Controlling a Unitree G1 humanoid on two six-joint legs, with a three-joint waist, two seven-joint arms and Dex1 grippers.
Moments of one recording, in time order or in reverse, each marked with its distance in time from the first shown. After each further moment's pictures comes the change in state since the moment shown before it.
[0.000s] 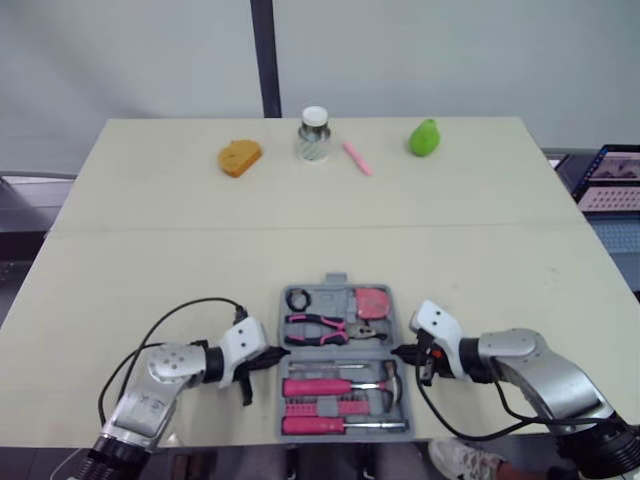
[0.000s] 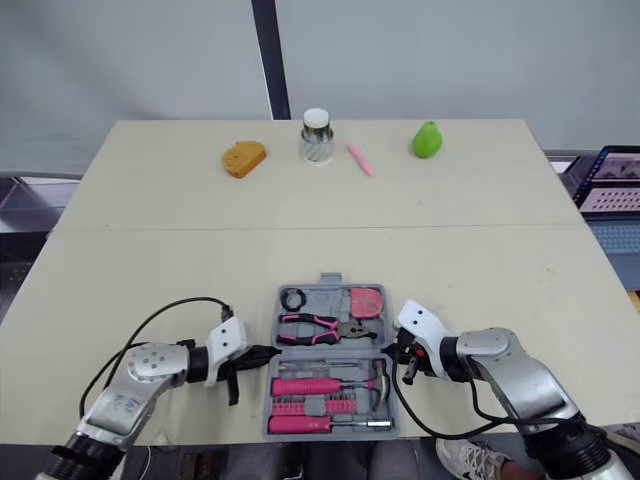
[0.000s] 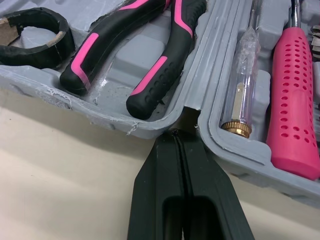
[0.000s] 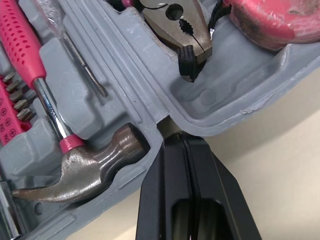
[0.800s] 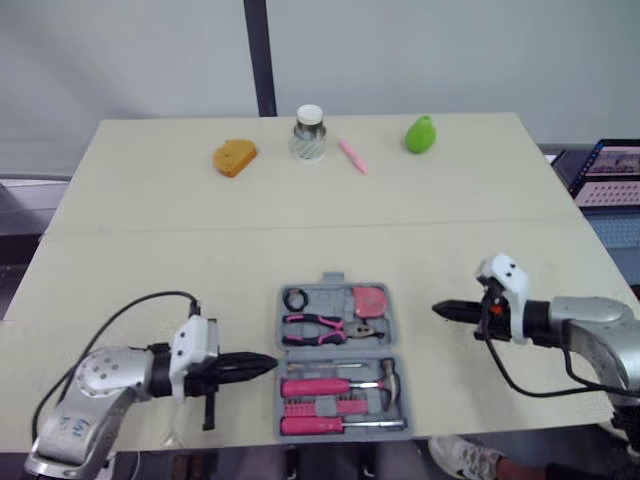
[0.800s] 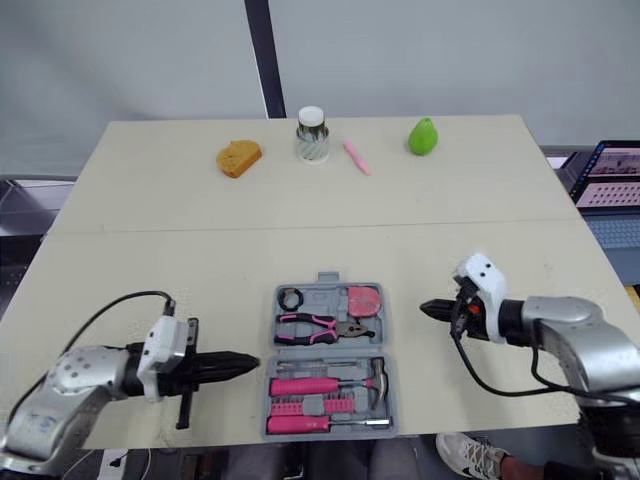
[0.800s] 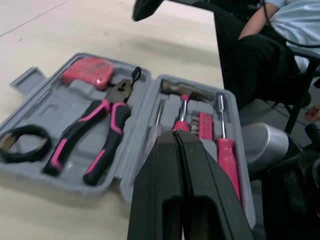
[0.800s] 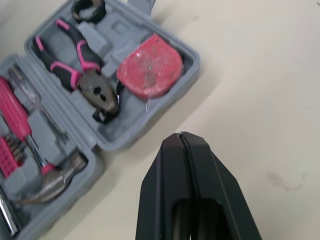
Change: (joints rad) left arm 0.176 0.072 0.153 -0.299 -0.349 -0.019 -0.220; right arm -0.097 -0.092 -0.303 0.112 0.235 0.055 0.068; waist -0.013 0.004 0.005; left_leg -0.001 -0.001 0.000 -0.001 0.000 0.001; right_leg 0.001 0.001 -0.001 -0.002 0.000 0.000
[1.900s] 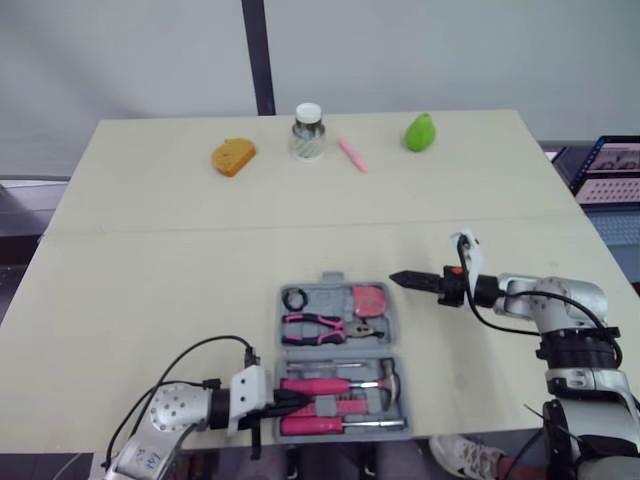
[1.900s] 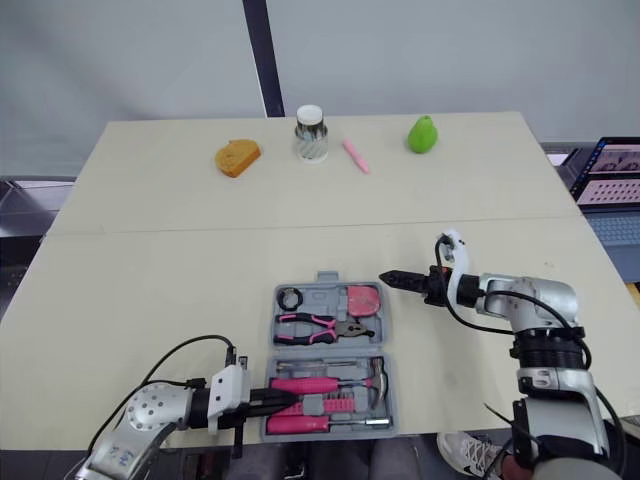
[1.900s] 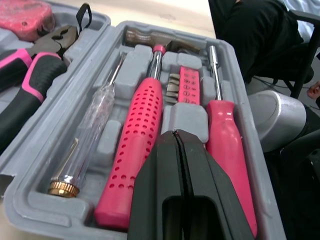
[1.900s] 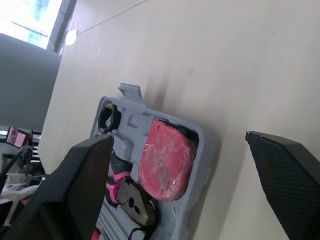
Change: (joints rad) left arm 0.019 -0.124 -0.223 0.258 0.263 -0.274 0.108; right arm -0.366 0.275 -0.038 0.553 0.134 0.323 -0.080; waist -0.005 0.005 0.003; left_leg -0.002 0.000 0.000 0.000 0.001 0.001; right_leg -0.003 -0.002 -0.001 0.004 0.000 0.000
